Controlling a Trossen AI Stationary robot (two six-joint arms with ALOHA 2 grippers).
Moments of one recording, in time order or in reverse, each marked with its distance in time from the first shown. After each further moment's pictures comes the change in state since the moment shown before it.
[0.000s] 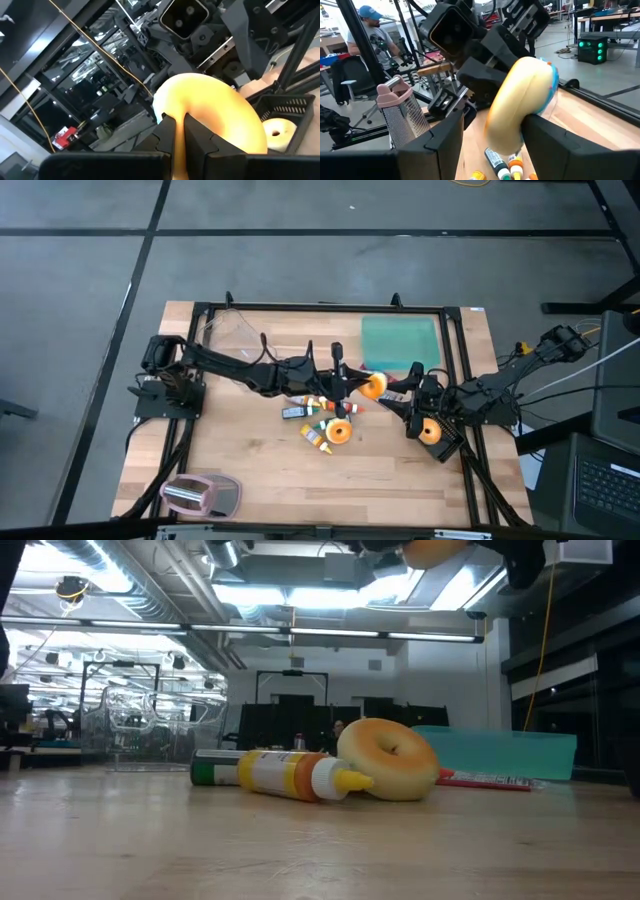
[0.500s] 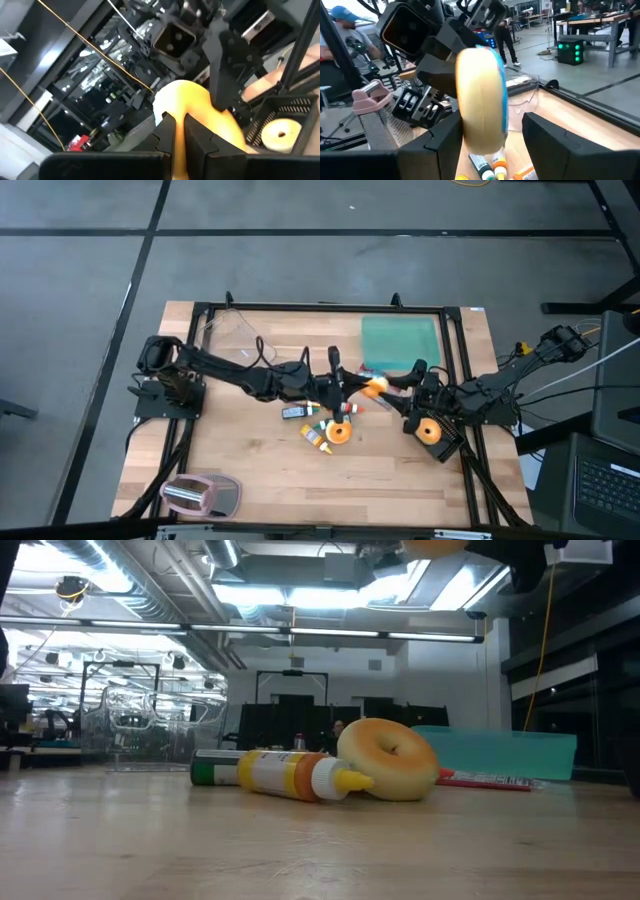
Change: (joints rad) left arm -0.047 -0.031 0.000 0.002 -0.060 0.091; right arm 0.000 0.000 0.000 -0.012 0.090 0.003
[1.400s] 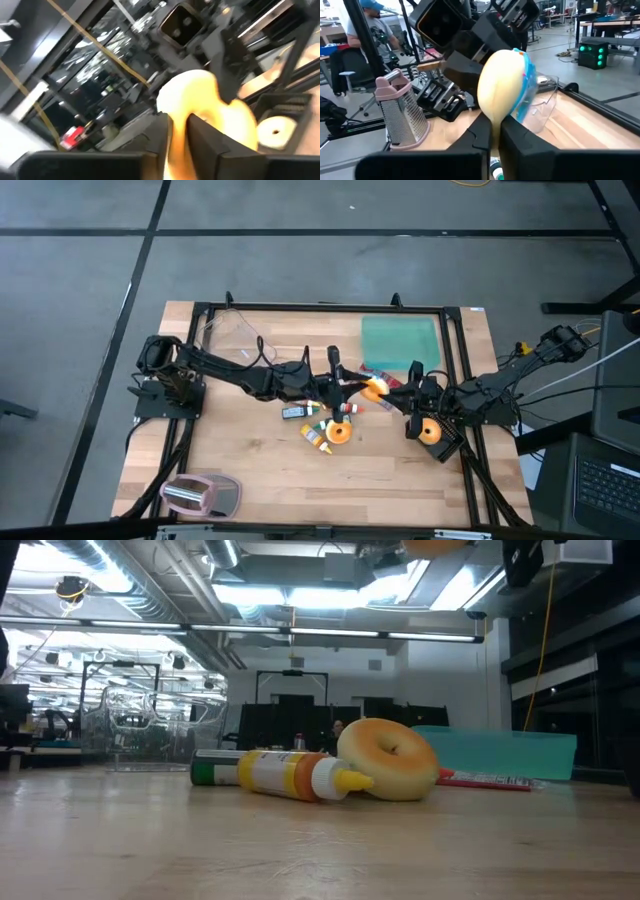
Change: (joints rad) left arm 0.014 -0.002 0.000 -0.037 -0.024 -0.052; right arm -0.001 0.000 0.000 0.005 -0.111 -0.058
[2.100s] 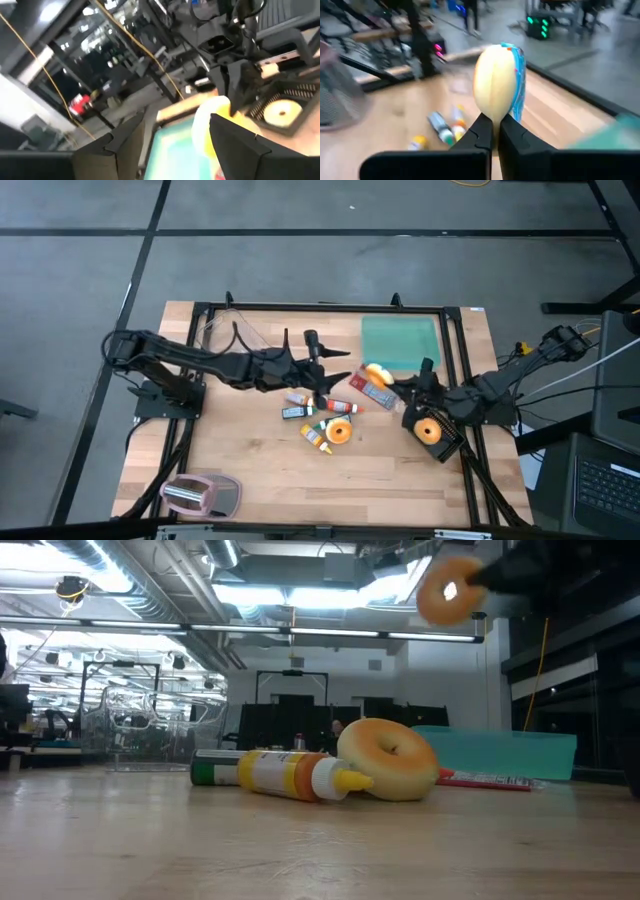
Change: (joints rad) left arm 0.006 -0.212 0.000 -0.327 -0.103 -0.124; right arm 0.000 -0.060 0.000 -0.399 0.222 0.217
